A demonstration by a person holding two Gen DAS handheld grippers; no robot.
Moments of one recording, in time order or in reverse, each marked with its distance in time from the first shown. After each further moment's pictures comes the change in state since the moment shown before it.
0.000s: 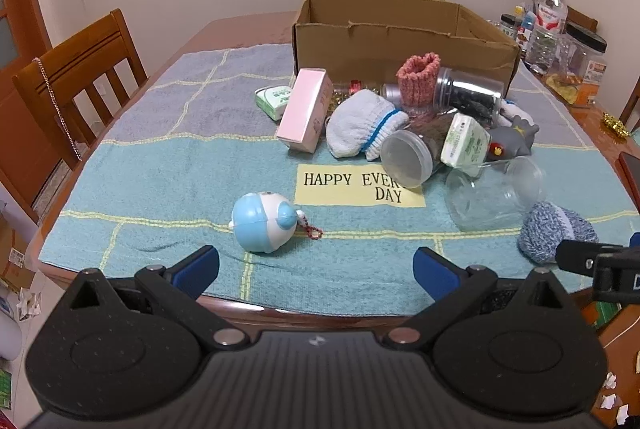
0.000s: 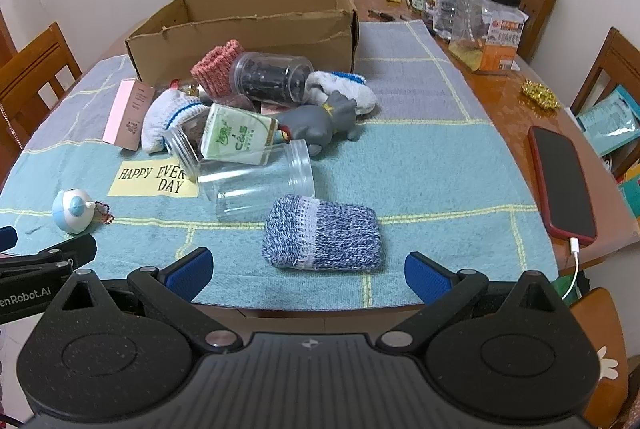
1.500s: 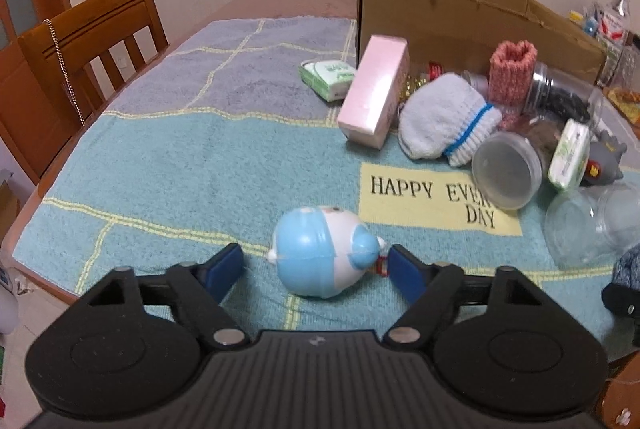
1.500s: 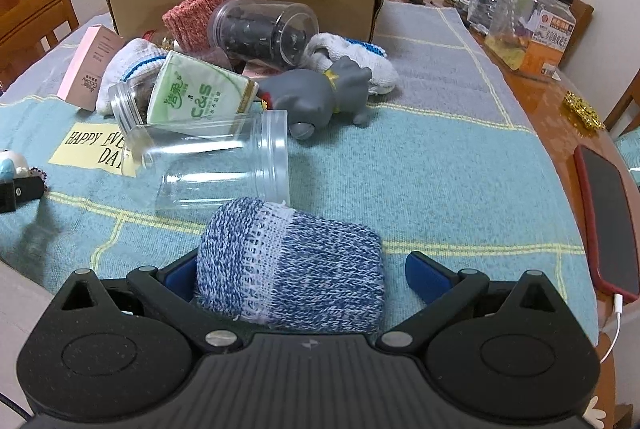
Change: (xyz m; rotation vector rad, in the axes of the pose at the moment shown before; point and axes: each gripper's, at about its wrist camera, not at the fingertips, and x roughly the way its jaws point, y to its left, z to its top) left arm 0.074 0.038 0.008 -0.090 0.026 0.047; right arm 0.080 -0.009 0.002 -0.133 0.018 0.002
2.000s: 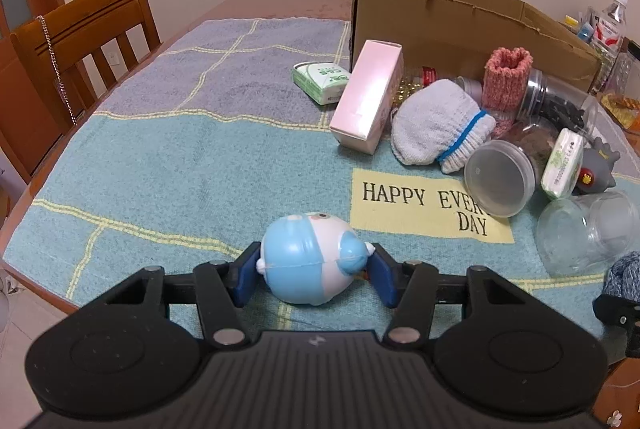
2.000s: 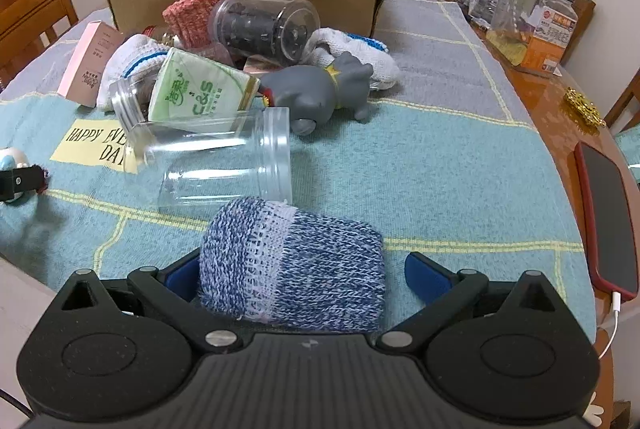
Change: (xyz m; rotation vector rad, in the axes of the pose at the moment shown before) left arm 0.003 0.001 0.002 -0.002 0.007 -0.026; right arm -0.001 0.001 0.004 -0.004 0.038 0.003
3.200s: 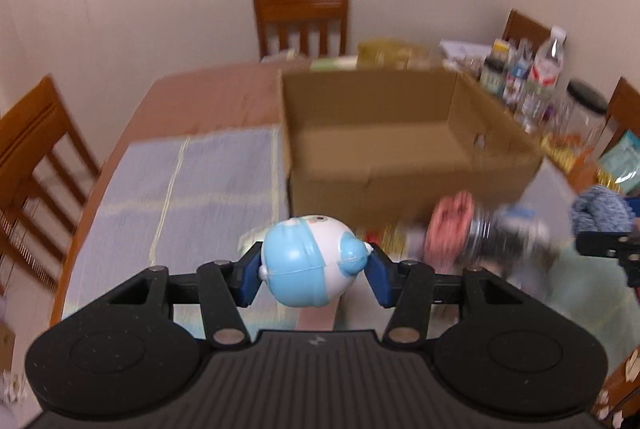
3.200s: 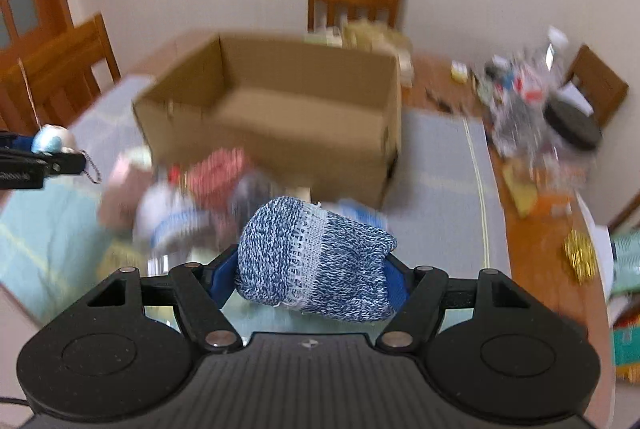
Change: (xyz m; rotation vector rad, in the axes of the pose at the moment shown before) left arm -0.018 -0.013 0.156 0.216 -0.082 -0.193; right arm -0.052 -0.015 0.138 -0.115 -0.125 0.098
